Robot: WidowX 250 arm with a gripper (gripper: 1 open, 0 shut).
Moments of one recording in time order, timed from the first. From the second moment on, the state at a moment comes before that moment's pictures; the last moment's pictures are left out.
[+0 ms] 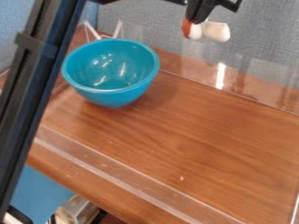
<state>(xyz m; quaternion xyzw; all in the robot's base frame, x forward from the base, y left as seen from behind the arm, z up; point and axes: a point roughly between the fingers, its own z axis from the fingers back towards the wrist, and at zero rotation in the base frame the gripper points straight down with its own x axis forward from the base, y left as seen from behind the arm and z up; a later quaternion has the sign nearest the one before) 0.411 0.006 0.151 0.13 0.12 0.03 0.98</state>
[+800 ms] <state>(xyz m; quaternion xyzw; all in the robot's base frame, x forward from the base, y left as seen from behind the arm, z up) 0.322 0.013 0.158 0.12 0.15 0.06 0.98</state>
